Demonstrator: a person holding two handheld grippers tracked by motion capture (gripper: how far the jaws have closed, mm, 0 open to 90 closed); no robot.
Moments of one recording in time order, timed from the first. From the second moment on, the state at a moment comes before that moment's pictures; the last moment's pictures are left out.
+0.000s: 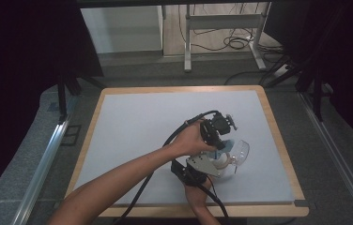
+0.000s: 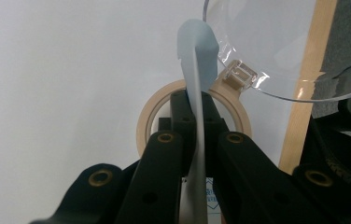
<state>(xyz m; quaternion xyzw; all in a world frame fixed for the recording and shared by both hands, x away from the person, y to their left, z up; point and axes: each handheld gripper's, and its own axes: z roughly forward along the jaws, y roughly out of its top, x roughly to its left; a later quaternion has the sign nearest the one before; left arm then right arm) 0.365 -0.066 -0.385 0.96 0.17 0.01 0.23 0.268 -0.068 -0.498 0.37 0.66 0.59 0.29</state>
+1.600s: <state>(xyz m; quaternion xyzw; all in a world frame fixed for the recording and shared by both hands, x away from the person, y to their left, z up) 0.365 -0.070 -0.383 0.96 0.16 0.01 0.23 0.268 -0.070 -0.498 0.38 0.65 0.60 0.28</state>
